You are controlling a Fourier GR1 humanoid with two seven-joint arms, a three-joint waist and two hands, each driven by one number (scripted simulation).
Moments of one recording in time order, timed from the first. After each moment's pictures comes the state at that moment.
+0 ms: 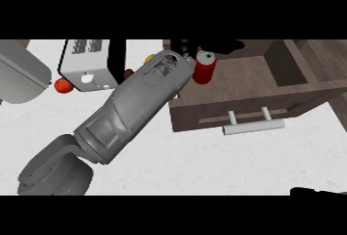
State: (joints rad) left arm -1.42 0.00 -0.61 -0.39 0.64 0.80 -0.09; right arm 0.08 -0.15 -0.20 -2.23 0.13 0.21 0.09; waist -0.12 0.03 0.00
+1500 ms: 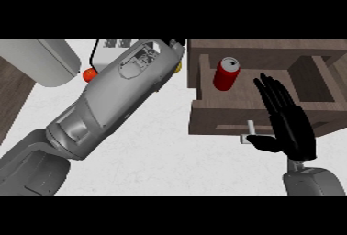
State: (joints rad) left arm -1.40 0.12 -0.60 -0.58 0.64 0.82 0.01; right arm -0.15 -0.19 0.09 -1.62 1.02 -0.14 -0.05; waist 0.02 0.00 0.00
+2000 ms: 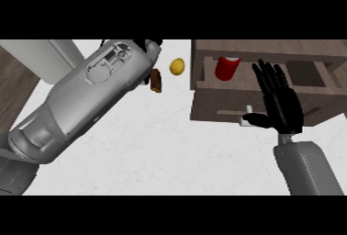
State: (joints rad) left arm -1.30 0.26 -0.64 -0.82 0.59 0.82 0.15; right arm -0.34 -0.18 0.01 -1.29 1.09 -0.32 -0.11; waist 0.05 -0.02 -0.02
